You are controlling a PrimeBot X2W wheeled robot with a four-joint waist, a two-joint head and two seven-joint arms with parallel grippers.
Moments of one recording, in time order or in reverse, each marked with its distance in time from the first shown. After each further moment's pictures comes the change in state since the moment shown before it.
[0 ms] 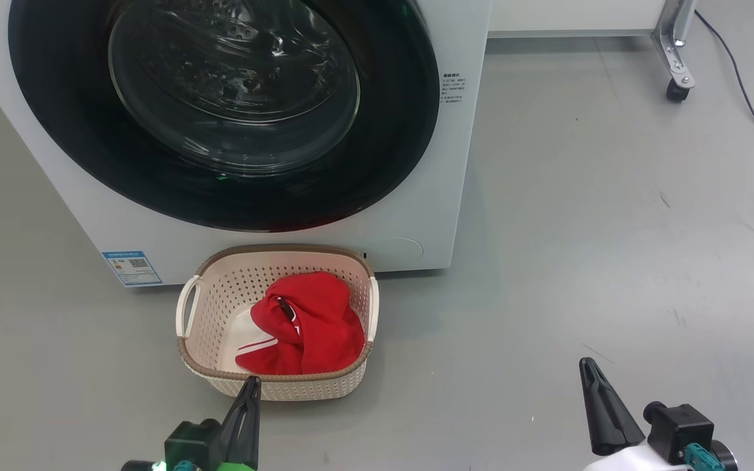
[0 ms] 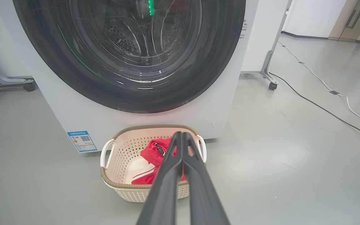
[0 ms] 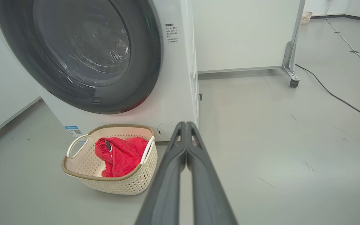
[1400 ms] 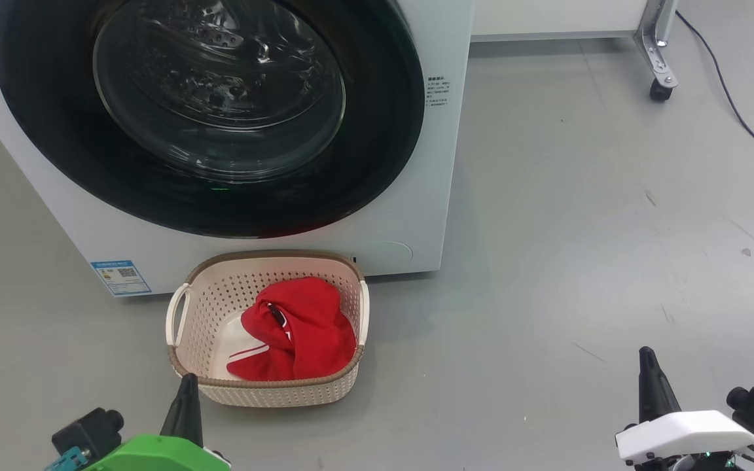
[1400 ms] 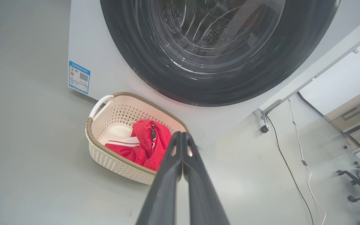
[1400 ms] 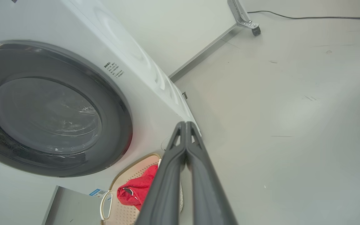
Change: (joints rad) left arm 0.002 0.005 0.147 -0.031 -0.515 -0.079 0.114; right arm -0.035 -0.025 -0.072 -0.021 0.559 0.024 0.097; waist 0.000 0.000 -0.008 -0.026
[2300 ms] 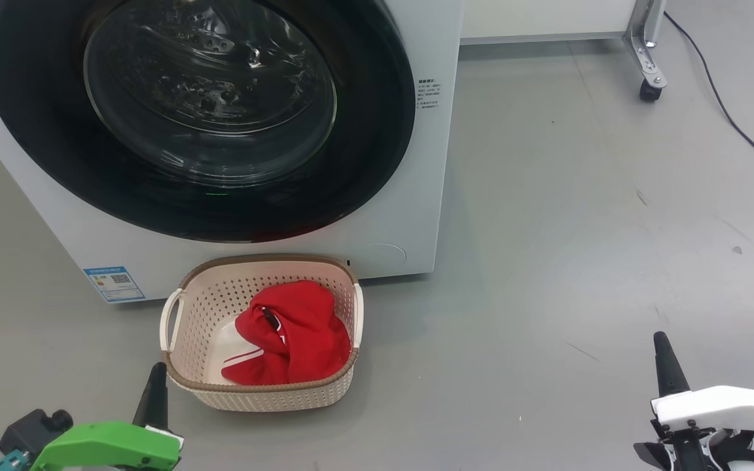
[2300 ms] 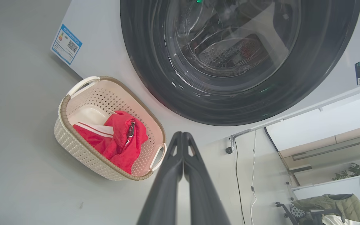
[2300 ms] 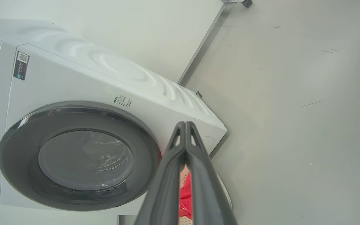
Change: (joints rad) left arm -0.028 0.016 0.104 0.003 -0.351 -0.062 0.081; right arm -0.067 -0.023 -0.057 0.042 0.388 0.039 0.079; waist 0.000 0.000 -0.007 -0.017
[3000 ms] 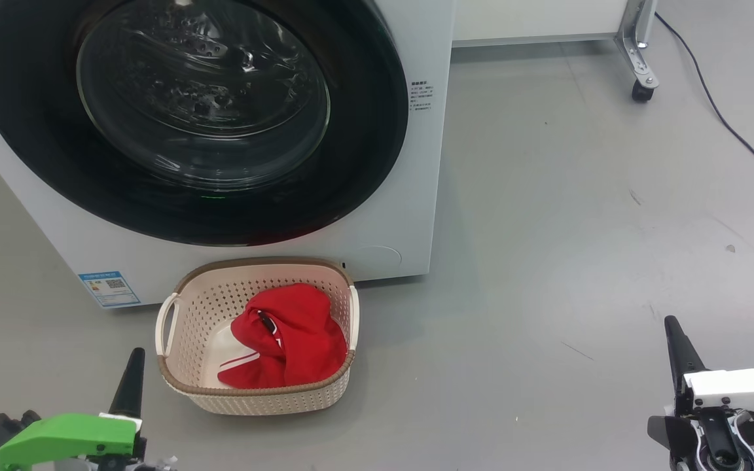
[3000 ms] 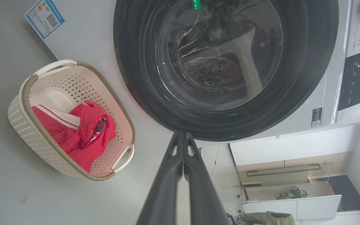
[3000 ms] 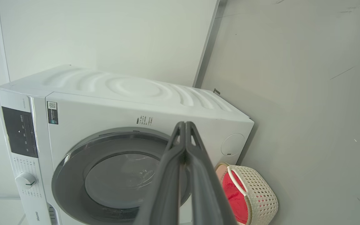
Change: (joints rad) left arm -0.027 0.007 0.076 0.006 -0.259 -0.049 0.059; right arm -0.058 -0.017 -0.041 0.035 0.283 0.030 0.054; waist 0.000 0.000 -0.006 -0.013
